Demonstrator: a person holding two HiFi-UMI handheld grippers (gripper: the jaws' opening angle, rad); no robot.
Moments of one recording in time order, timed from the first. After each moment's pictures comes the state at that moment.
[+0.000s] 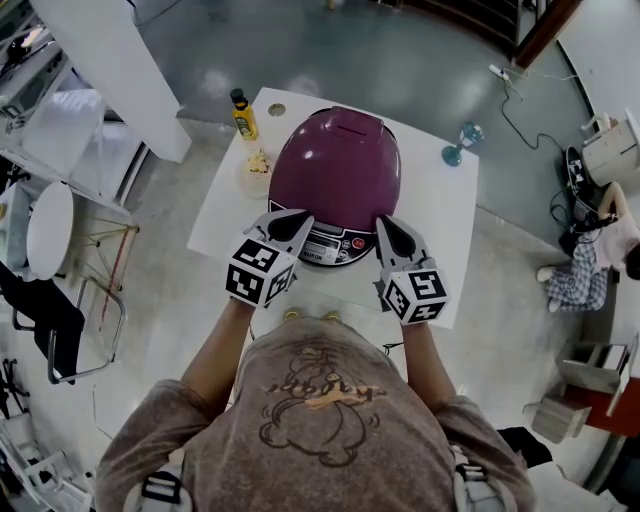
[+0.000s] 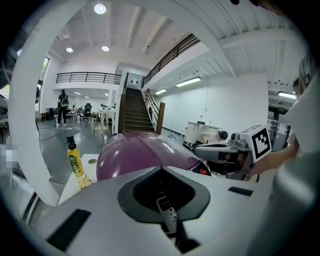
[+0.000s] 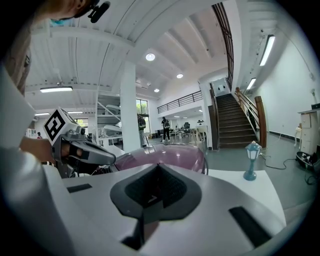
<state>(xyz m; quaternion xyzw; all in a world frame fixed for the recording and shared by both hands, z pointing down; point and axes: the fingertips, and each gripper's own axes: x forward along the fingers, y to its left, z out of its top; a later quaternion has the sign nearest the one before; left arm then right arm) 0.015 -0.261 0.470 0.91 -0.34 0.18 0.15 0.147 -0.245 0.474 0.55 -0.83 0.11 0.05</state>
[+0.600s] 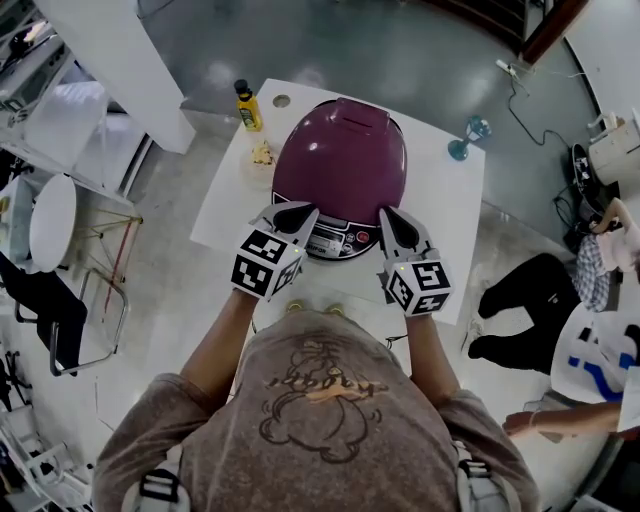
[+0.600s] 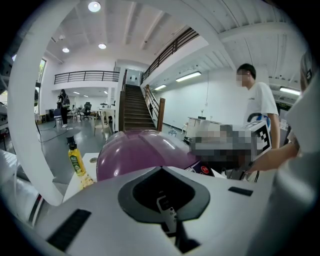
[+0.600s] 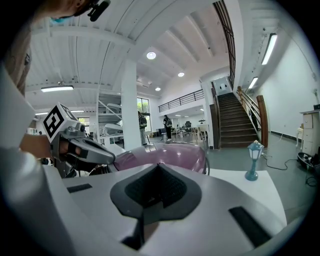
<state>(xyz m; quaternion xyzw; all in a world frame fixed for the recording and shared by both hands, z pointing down) 0.018 -0.262 0.473 0.91 -0.34 0.21 0.14 0.145 -0.252 0.479 0.54 -0.83 0.12 0.06</state>
